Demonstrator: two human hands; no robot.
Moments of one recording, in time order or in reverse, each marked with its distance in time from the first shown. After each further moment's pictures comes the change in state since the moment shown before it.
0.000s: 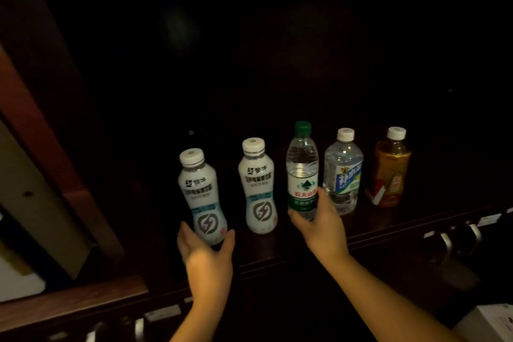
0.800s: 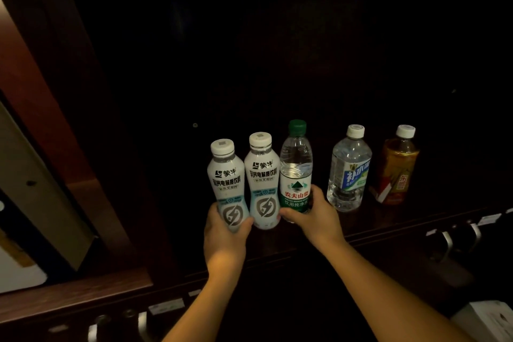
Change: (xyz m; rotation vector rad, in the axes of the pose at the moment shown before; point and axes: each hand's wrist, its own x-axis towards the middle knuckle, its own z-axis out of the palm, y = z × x) left_hand 0.023 -0.003 0.026 -0.042 -0.172 0.000; right_hand 0.013 -0.001 0.016 -0.006 -0.142 0.097
